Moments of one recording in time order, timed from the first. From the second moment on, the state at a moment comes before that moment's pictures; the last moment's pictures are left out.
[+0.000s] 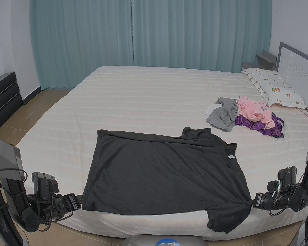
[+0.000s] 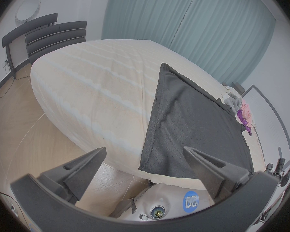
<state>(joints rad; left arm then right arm) -0.17 2.04 -0.02 -1.25 0.07 -0.55 -0.05 2.12 -0.08 -1.09 0.31 0.34</state>
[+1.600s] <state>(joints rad) -0.18 1.94 -0.03 -1.25 0.06 -0.66 -0.01 1.88 -0.10 -1.15 0.32 0.69</state>
